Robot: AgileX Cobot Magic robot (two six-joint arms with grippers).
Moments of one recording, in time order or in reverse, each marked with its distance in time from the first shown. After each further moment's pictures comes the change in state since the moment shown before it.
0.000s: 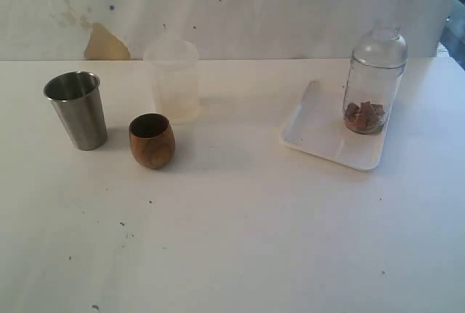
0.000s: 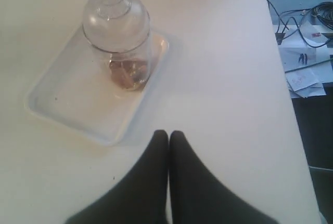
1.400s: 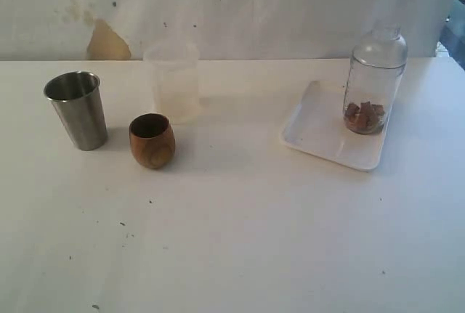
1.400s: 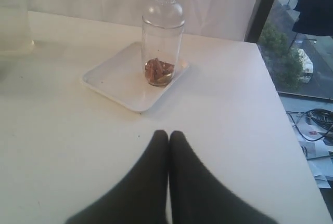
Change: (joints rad) left arm 0.000 0.000 0.000 0.000 0.000 0.000; right arm 0.106 -1.219 0.691 0.011 0.060 -0.055
